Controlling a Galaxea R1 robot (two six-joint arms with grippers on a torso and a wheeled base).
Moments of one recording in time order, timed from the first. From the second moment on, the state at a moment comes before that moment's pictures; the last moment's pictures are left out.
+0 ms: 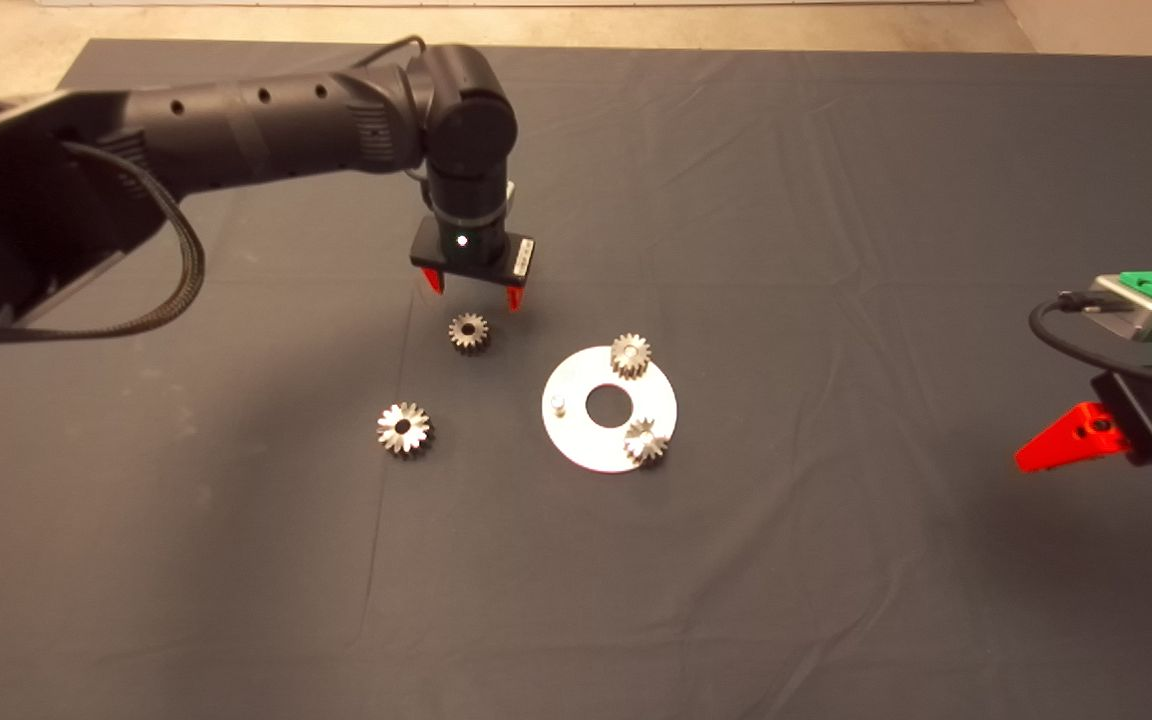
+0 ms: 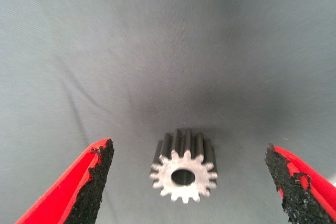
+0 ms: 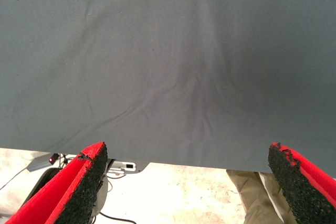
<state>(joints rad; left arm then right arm) -0.46 2.81 -1.60 0.33 1.51 -1.06 0.66 1.93 -0.55 0.05 -1.53 1.37</state>
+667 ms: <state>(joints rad) -0.49 2.75 -1.52 0.27 1.52 -1.08 0.66 1.94 -0.57 0.05 -1.53 1.37</state>
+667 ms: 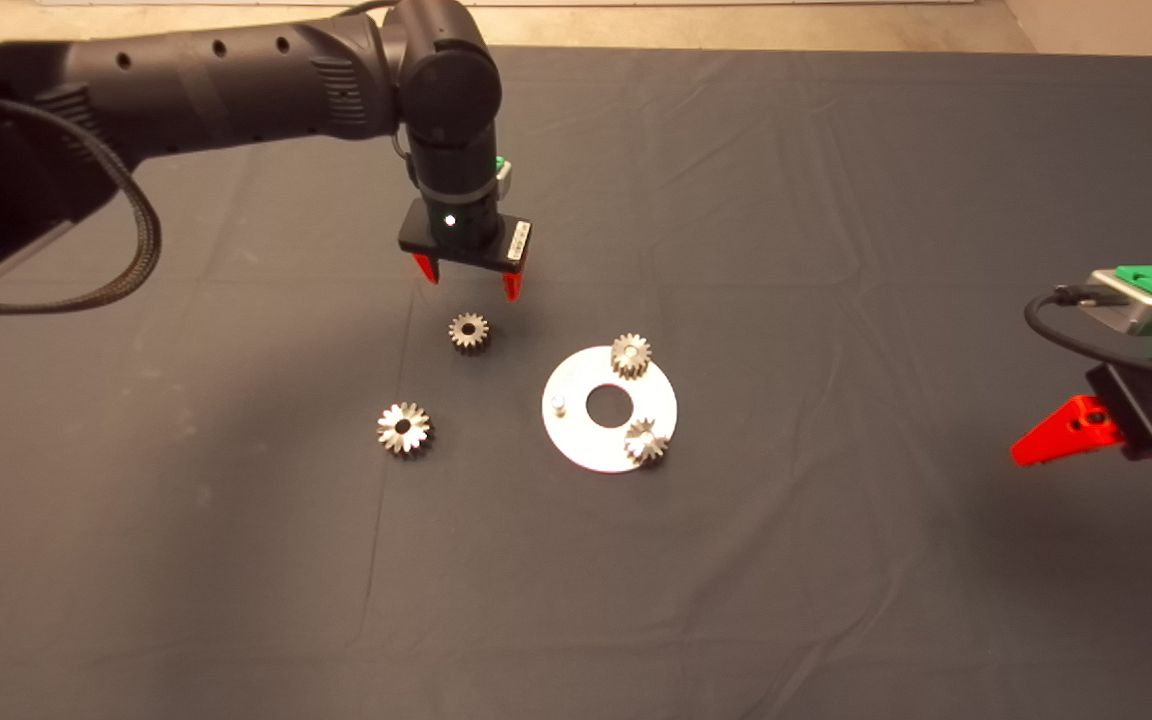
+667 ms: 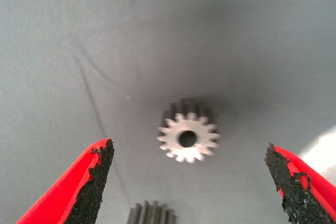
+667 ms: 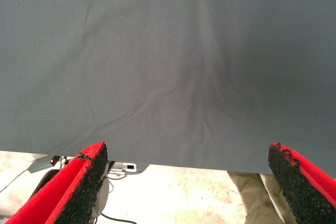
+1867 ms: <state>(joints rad) -0.44 2.78 -1.63 0.27 1.47 -1.01 0.66 1.96 -0.58 0.05 -1.52 1.37</state>
